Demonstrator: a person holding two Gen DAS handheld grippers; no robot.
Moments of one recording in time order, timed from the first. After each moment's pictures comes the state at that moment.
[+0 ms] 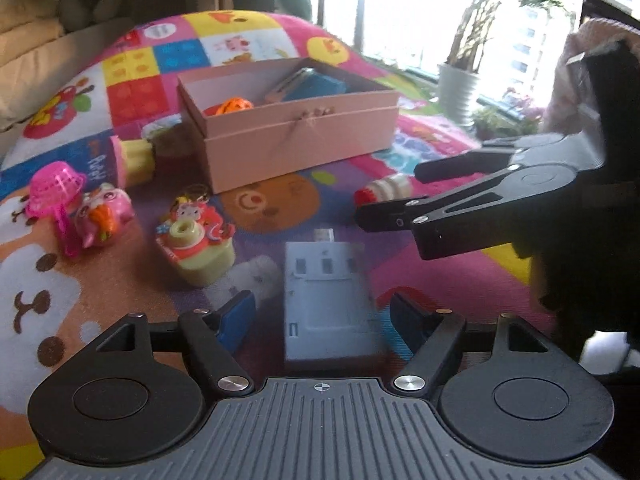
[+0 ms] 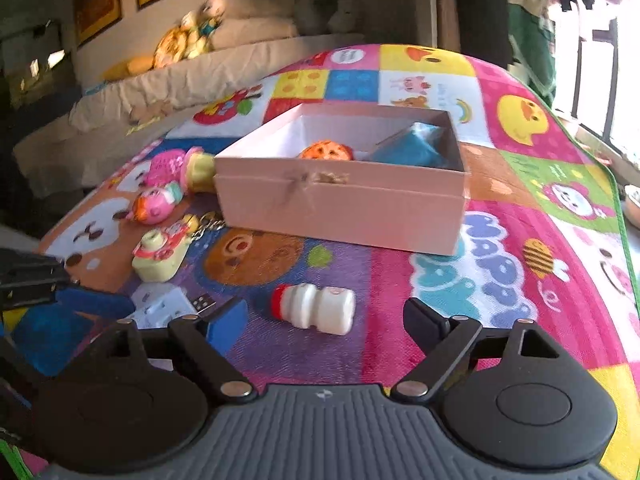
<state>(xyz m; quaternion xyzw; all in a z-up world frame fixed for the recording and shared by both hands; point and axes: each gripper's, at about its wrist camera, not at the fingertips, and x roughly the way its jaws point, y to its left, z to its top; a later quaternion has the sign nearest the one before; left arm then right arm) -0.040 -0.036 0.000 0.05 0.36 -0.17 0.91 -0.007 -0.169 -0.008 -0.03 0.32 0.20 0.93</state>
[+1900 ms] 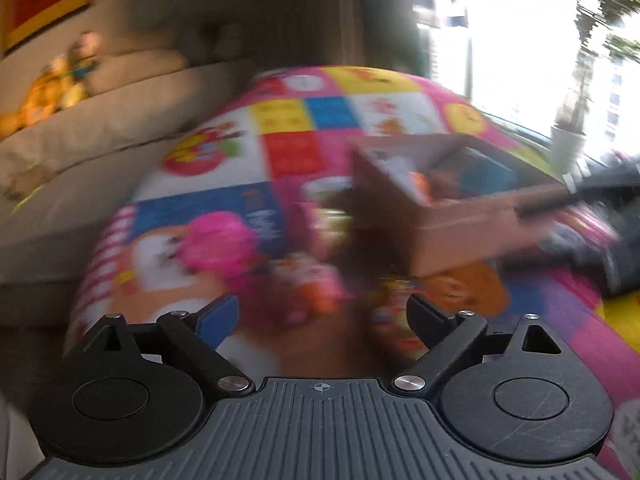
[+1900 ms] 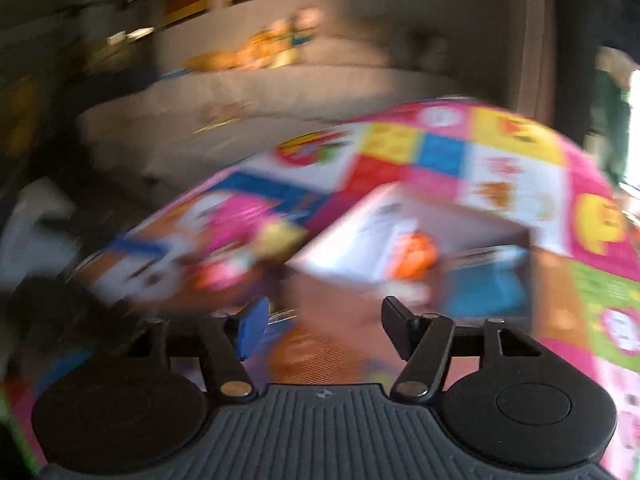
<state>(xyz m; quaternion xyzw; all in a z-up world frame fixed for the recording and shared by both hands) -0.025 0.061 0.039 0.03 0.28 0.01 0.96 0.023 -0.115 0.046 -0.10 0.27 0.33 0.90</state>
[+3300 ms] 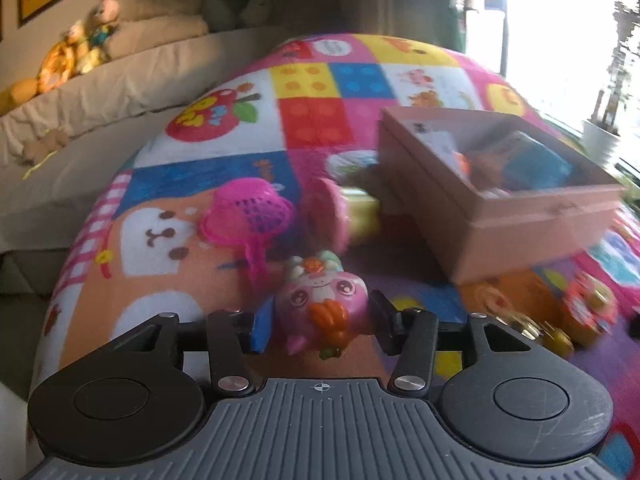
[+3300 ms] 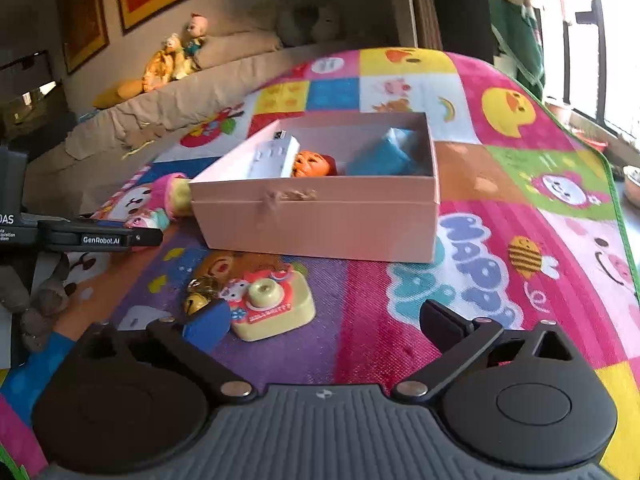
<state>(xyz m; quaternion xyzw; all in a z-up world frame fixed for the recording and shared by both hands) 0.016 0.044 0.012 0.02 0.32 0.02 0.95 0.000 -0.194 -0.007 0.02 0.31 0.19 0.93</state>
